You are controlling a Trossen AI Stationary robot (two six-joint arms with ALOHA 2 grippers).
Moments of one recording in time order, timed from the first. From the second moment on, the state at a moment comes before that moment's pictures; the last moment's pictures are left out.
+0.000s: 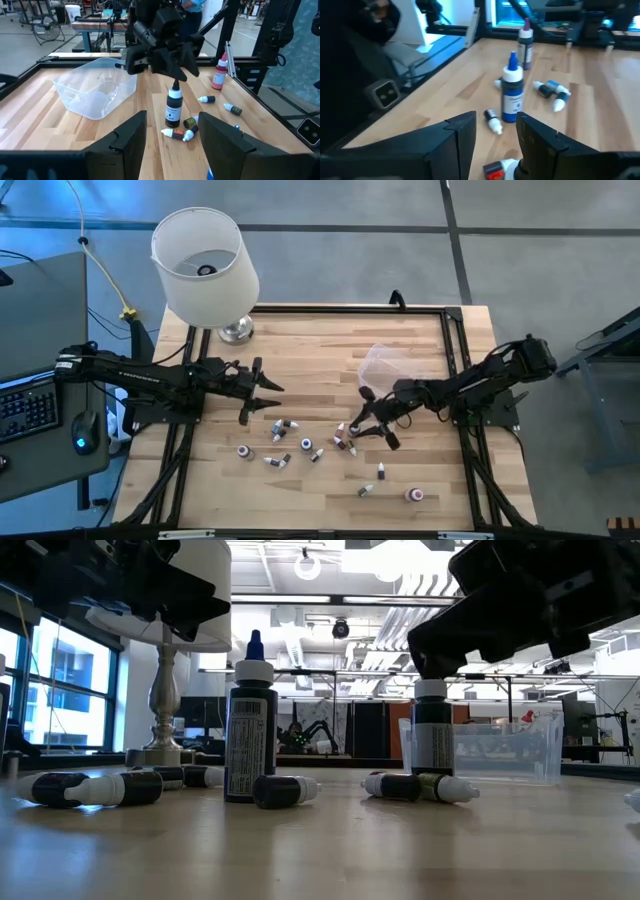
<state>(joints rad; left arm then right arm) -0.02 0.86 0.31 0.45 0.12 -0.01 0.12 1.48 0.41 0.82 -0.32 -0.01</state>
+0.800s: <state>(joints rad) -0.02 0.86 0.31 0.45 0.12 0.00 0.10 1.49 0.41 0.82 -0.26 -0.02</state>
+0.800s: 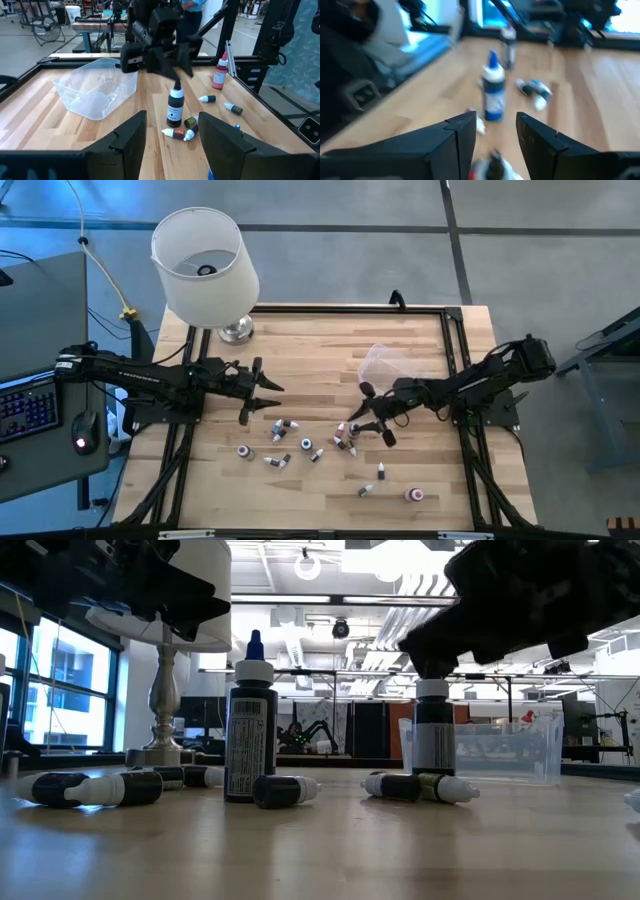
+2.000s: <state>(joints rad) -0.02 0.86 0.31 0.45 0.12 0.00 0.10 1.17 0.41 0.73 0.52 -0.21</state>
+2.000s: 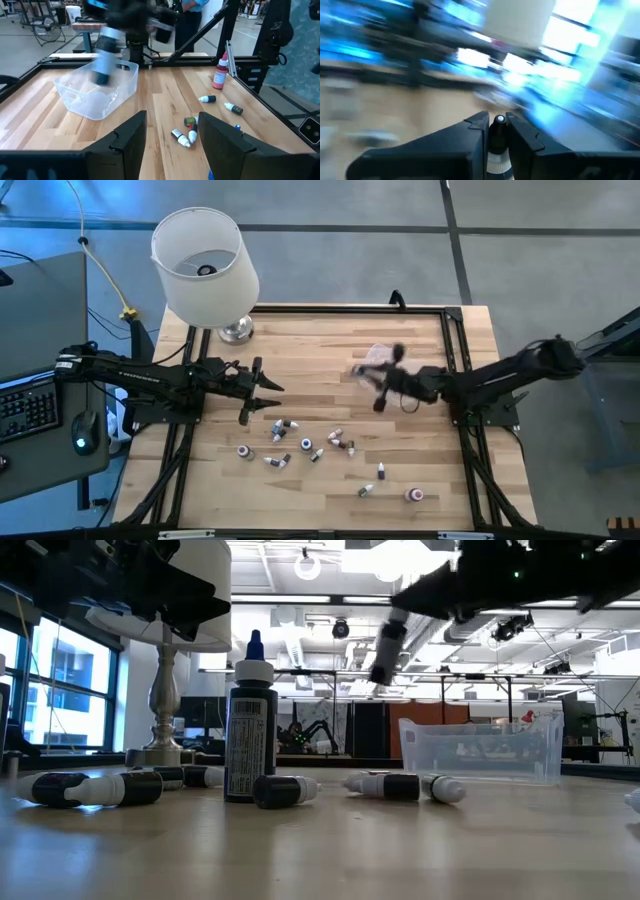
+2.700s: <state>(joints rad) -0.02 0.86 0.31 0.45 0.09 0.00 -0.22 1.29 0.41 0.34 0.60 0.29</state>
